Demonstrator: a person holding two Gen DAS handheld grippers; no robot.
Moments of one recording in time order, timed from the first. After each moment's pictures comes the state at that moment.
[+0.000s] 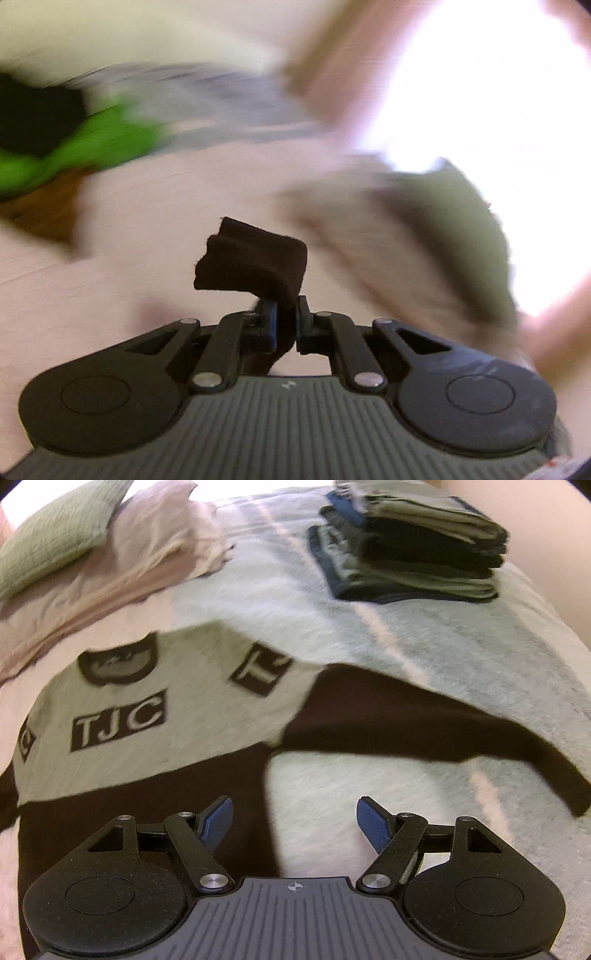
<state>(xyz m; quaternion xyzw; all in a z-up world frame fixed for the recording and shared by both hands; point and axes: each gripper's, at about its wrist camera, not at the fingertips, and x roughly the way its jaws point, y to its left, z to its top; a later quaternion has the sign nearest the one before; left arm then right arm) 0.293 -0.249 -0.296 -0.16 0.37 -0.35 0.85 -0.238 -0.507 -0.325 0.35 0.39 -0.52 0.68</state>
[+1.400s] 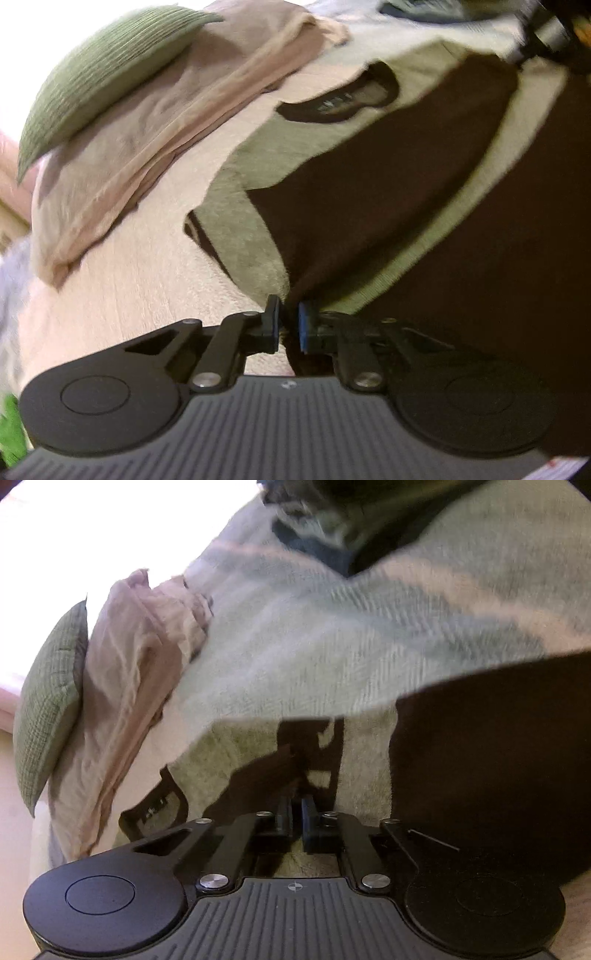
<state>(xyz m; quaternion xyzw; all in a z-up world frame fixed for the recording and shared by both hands) 0.107 -0.410 -0.439 0.44 0.17 -0.58 0.66 -0.235 -0.622 -0.411 0.53 0.15 -0.45 0.71</state>
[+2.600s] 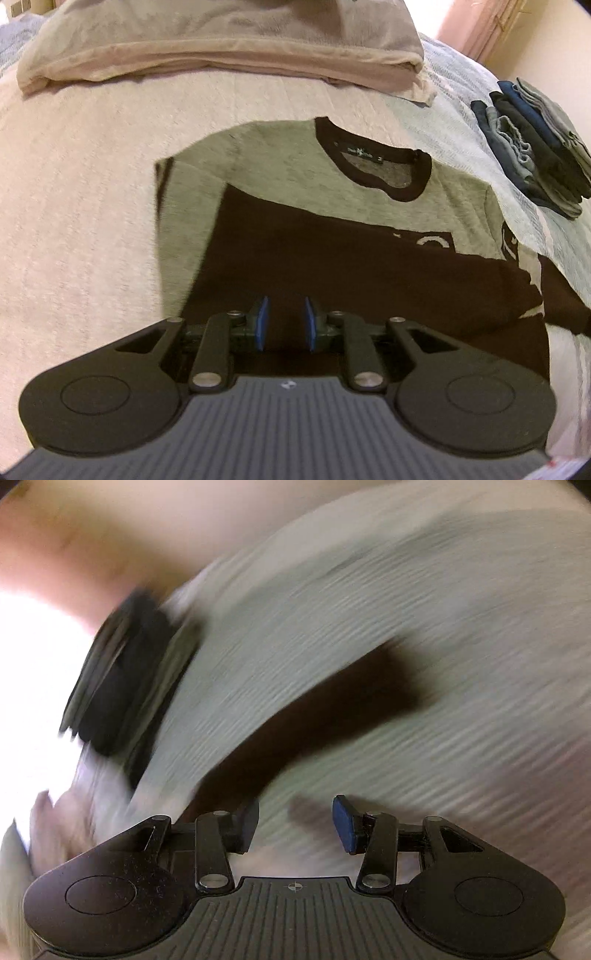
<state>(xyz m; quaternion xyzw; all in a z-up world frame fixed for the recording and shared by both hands) 0.116 -0.447 -0.409 0.22 0.46 -0.52 0.68 -0.523 -0.500 -0.416 0.57 -0.03 -0.67 0.48</state>
